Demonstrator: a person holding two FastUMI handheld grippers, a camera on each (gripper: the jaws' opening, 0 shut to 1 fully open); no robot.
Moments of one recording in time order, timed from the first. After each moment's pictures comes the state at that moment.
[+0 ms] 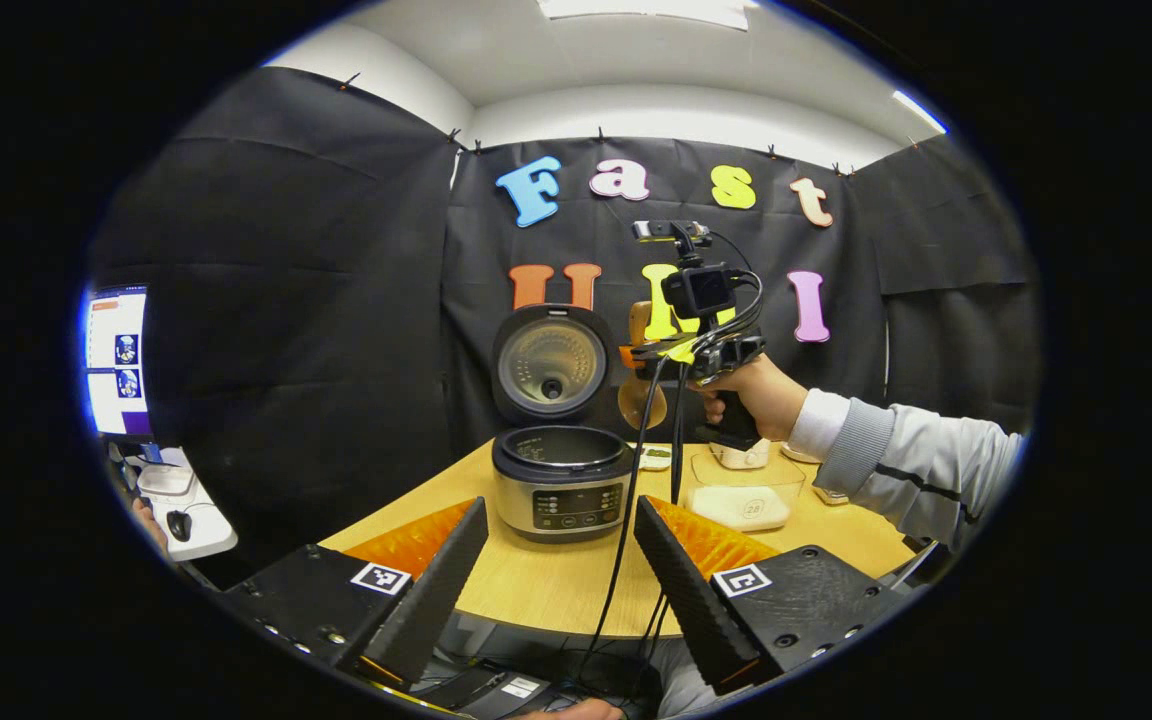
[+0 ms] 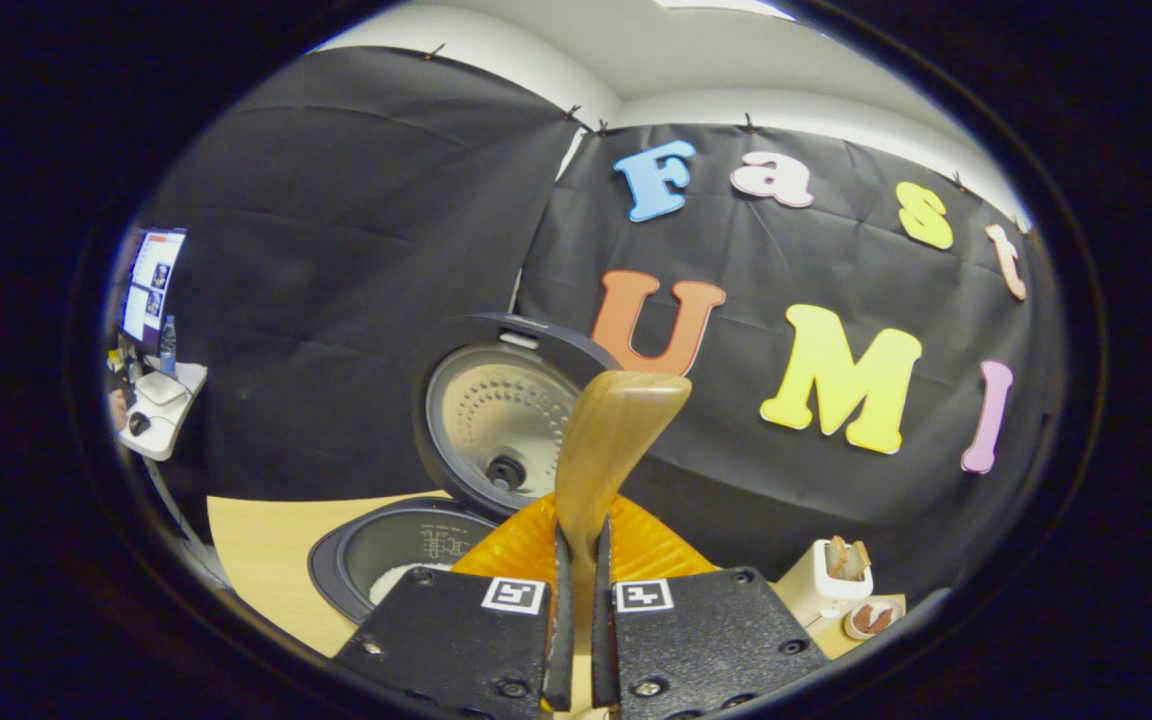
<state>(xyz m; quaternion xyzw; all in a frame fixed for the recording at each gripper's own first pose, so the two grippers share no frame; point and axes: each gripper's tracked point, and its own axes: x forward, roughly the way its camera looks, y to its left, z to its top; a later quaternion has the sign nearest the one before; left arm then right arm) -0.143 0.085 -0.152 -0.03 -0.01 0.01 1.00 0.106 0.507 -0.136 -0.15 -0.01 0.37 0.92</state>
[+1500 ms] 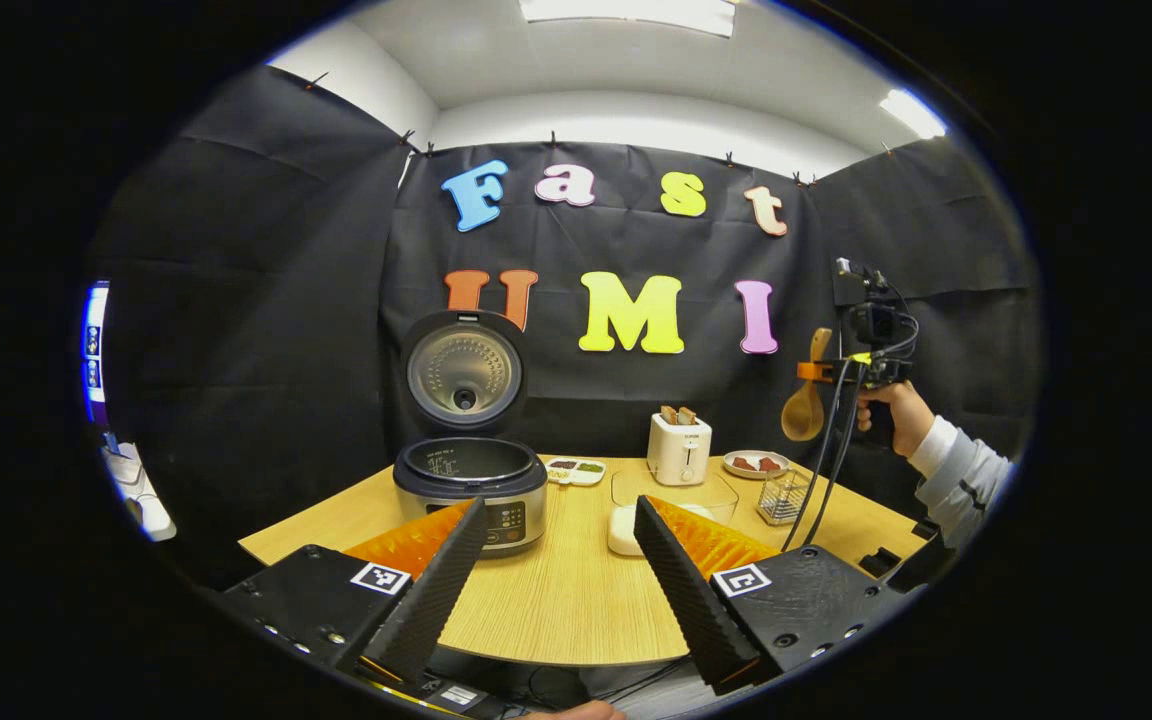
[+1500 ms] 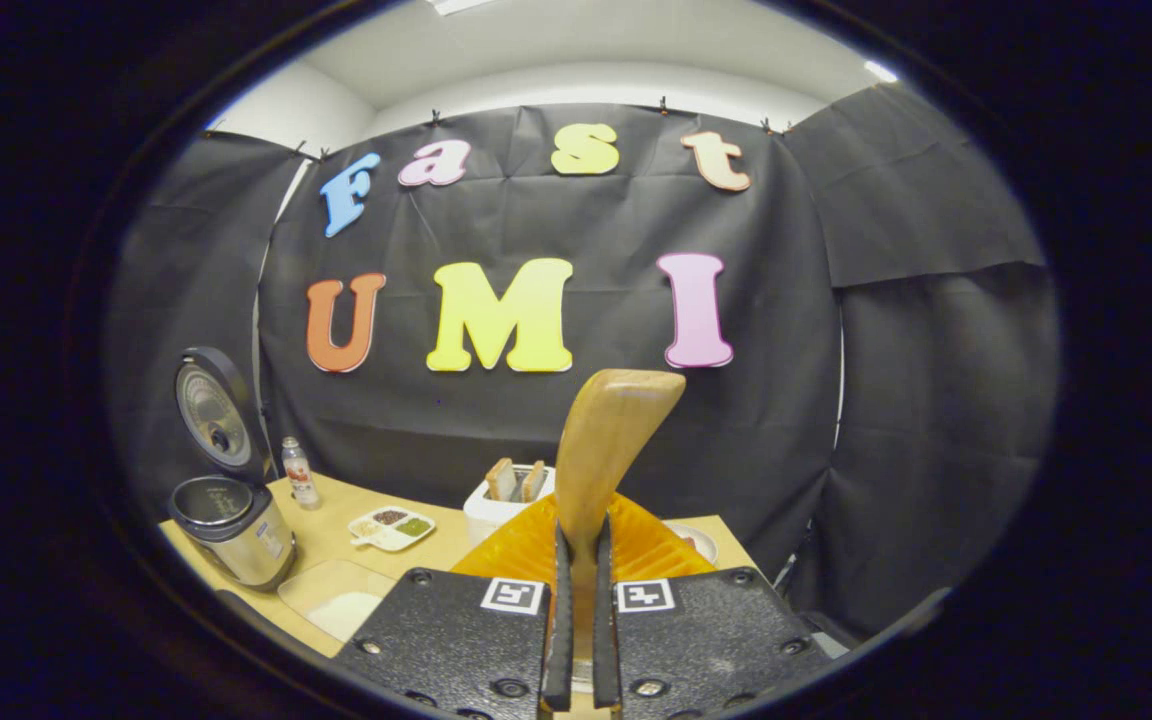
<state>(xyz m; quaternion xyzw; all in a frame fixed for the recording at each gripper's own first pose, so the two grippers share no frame) -0.106 0.004 -0.132 -0.04 -0.03 -0.04 1.00 0.186 0.070 -0.130 -0.01 0.02 0.09 1.00</state>
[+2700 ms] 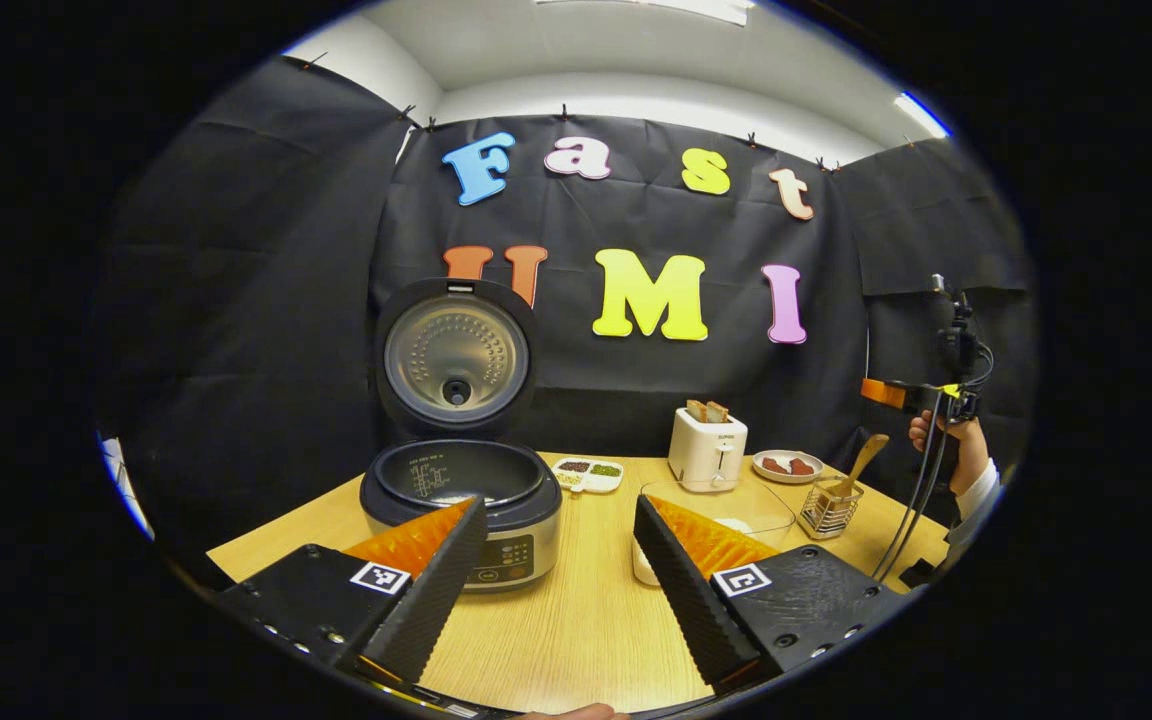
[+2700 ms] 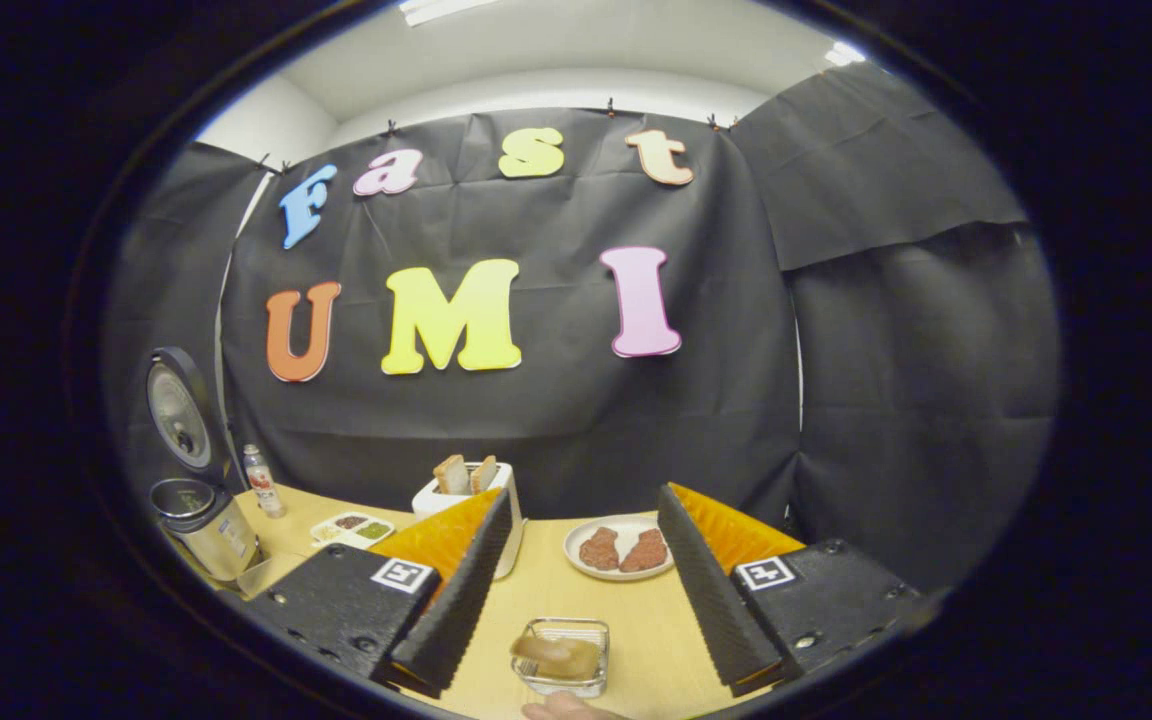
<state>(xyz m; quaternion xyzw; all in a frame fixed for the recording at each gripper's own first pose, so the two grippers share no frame) 0.007 0.020 -0.133 -0.04 -0.02 -0.03 1.00 0.186 0.025 -0.151 0.02 0.00 0.03 1.00</state>
